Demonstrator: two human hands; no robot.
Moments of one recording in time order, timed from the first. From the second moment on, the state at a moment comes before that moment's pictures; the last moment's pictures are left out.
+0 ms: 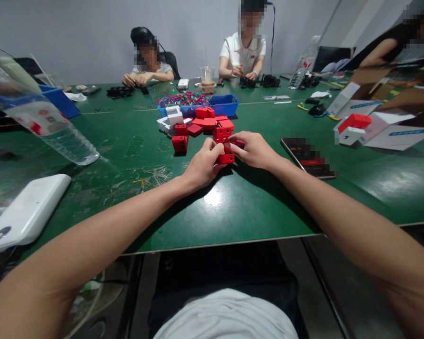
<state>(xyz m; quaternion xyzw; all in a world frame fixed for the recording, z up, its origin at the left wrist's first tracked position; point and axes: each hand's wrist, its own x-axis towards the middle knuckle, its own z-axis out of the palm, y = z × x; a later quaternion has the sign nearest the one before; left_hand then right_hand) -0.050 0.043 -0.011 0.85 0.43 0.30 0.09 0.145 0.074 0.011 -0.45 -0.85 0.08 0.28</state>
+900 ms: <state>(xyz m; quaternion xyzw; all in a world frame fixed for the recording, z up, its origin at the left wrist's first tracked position) -0.053 0.056 -0.008 0.76 0.46 0.38 0.27 0.137 0.081 -0.002 -0.39 -0.74 0.38 0.39</state>
